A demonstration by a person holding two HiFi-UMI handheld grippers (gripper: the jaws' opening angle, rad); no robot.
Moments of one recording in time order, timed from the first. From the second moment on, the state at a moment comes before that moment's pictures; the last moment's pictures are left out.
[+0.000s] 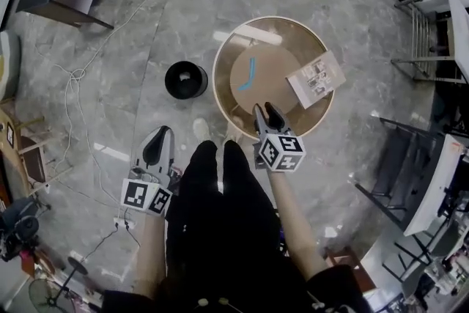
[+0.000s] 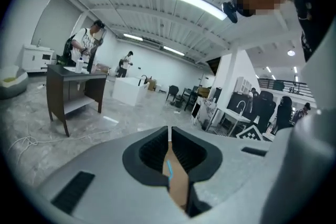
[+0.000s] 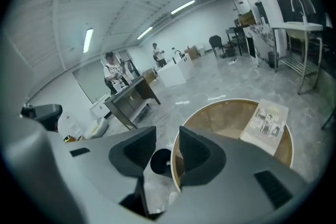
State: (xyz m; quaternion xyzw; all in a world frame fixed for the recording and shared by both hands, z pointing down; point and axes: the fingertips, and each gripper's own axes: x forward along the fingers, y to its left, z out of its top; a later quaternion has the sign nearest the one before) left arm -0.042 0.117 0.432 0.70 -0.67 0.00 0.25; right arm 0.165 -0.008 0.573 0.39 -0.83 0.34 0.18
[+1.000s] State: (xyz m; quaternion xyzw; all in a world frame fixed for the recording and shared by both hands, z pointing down) left arm -0.086 0.064 0.798 0.58 -0.53 0.17 0.60; right arm 0.142 -0.042 0.855 0.42 -0.65 0.50 0.39
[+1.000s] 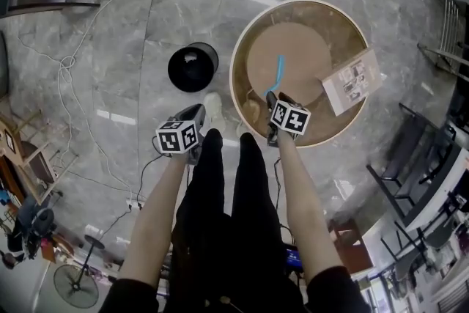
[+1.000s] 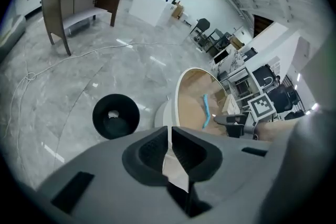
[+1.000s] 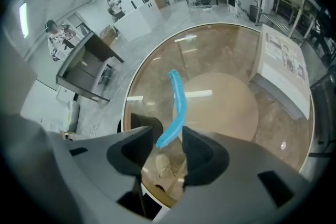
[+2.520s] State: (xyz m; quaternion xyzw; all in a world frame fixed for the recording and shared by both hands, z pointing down) left arm -0.188 0.133 0.784 0.48 -0.59 -0.05 0.65; right arm -0.122 -0.002 0.768 0.15 -0.86 0.33 0.37
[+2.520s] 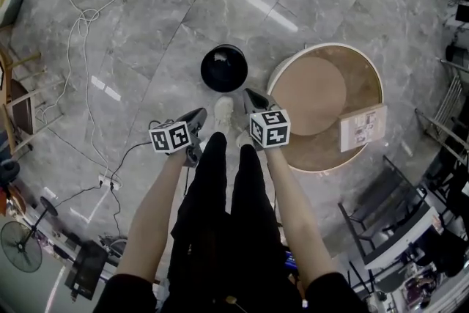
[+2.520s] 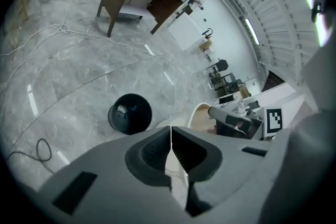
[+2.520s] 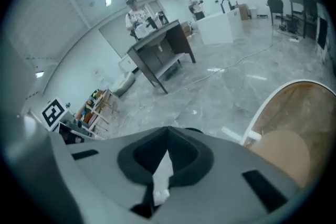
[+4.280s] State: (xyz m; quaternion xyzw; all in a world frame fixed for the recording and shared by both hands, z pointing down) left arm -0.001 0.010 0.285 0.89 -0.45 0.01 0.07; right arm 0.202 0.019 0.256 0.52 -0.85 0.06 -0.05
